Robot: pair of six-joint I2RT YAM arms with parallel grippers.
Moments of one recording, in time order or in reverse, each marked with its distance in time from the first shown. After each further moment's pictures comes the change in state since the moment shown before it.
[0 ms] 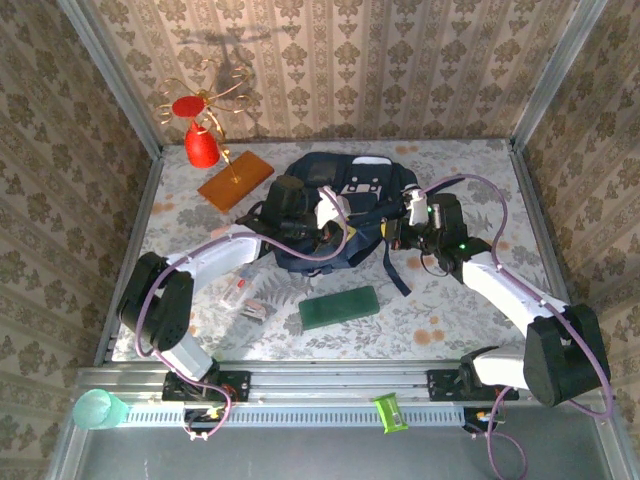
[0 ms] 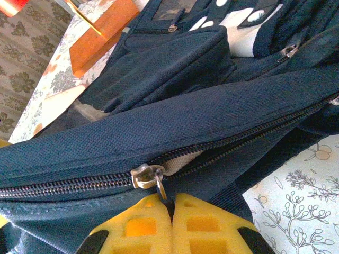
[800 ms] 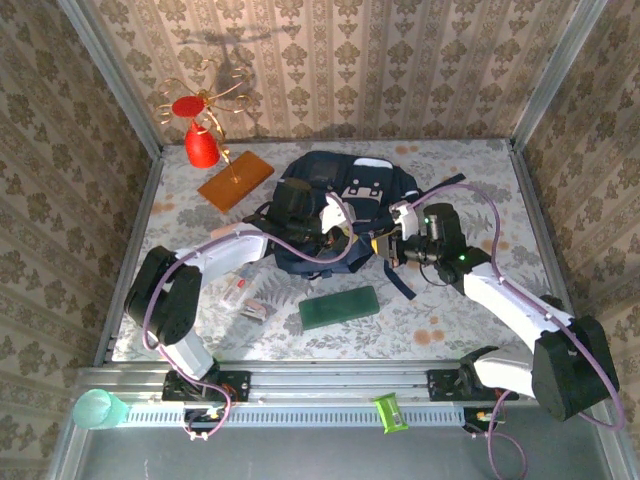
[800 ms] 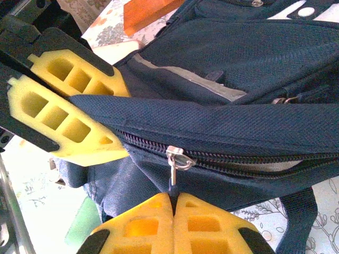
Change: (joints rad) left arm -0.021 0.053 0.024 -0.060 -0.019 0.060; right arm 0.078 -0.071 -0.048 -0.020 -0.126 -0.162
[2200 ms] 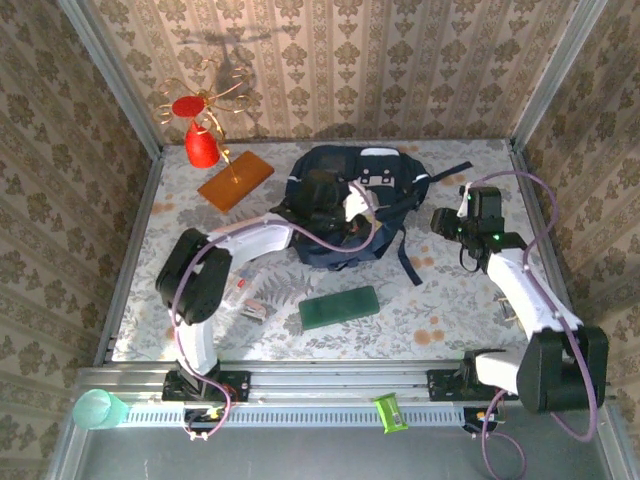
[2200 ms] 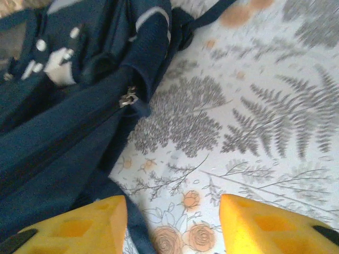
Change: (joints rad) left arm -0.083 0.233 0.217 0.145 -0.047 -0.104; right arm -0.329 -0.023 0.125 -0.253 0.441 0.130
